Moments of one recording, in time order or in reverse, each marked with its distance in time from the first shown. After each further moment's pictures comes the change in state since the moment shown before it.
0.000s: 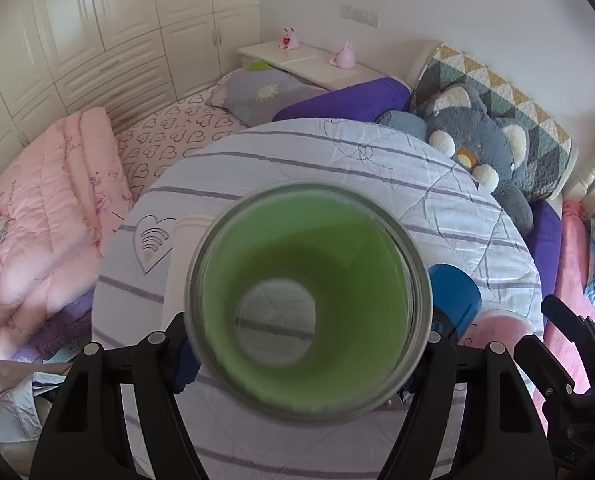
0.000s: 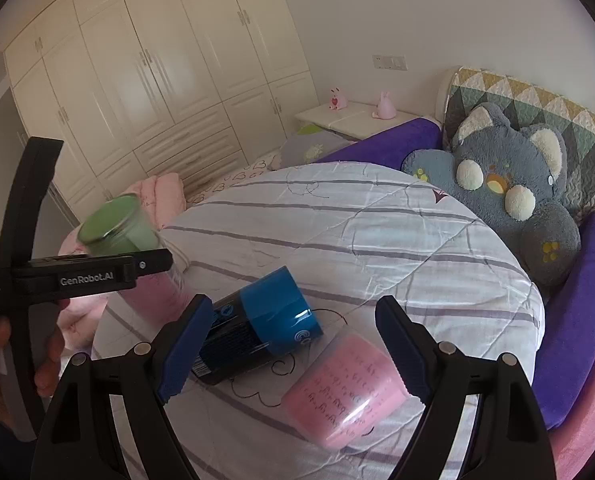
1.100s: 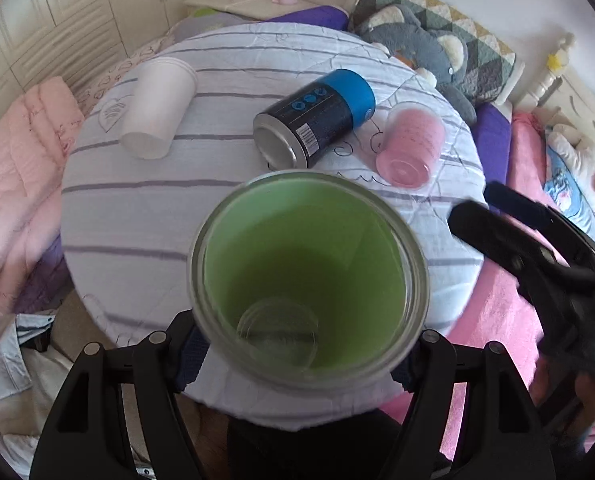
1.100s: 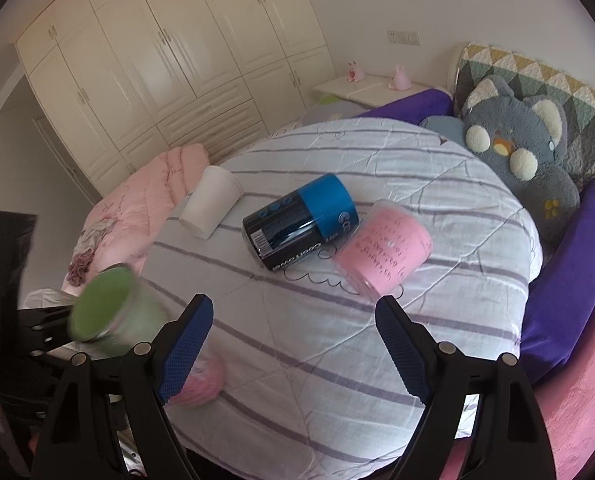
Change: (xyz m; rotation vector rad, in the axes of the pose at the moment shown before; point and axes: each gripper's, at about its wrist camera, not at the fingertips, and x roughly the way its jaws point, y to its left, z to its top) left arm -0.052 -0.043 -0.130 0.123 0.218 -0.122; right arm -0.061 0.019 -0.063 0.012 0.114 0.082
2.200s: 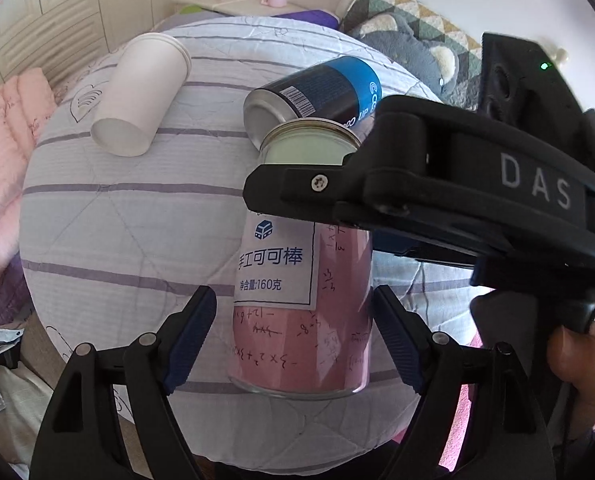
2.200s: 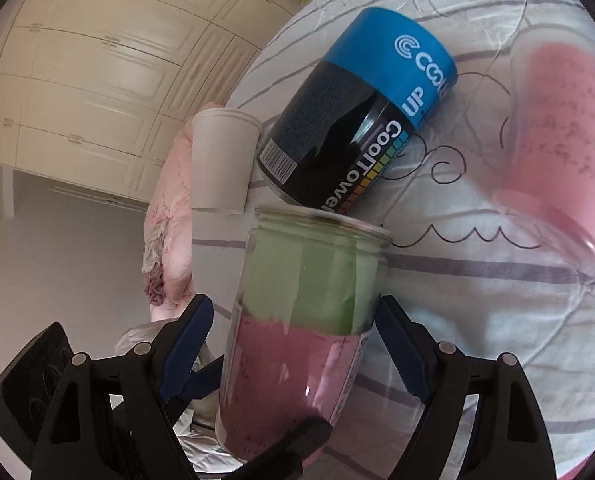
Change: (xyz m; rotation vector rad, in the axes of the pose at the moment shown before) left arm 0.029 0.036 -0.003 -0.015 -0.033 -0.121; right arm 0.137 0.009 0.012 0.423 0.324 0.305
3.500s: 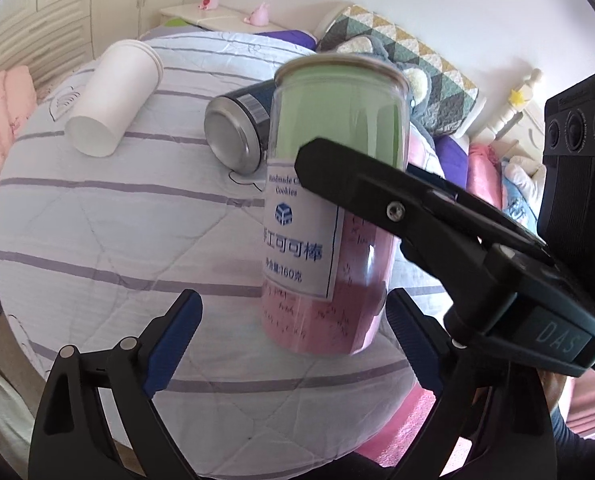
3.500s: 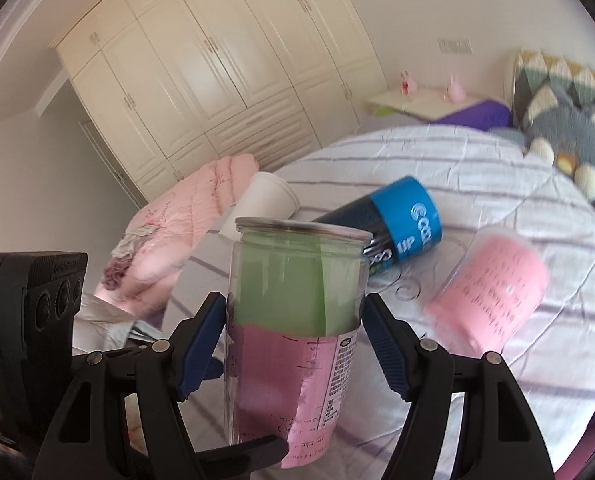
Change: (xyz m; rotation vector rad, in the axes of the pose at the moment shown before) left arm 0.011 -0.014 0.000 -0.020 -0.079 -0.121; right arm -0.067 0.032 -0.030 -0.531 -0.357 -0.122
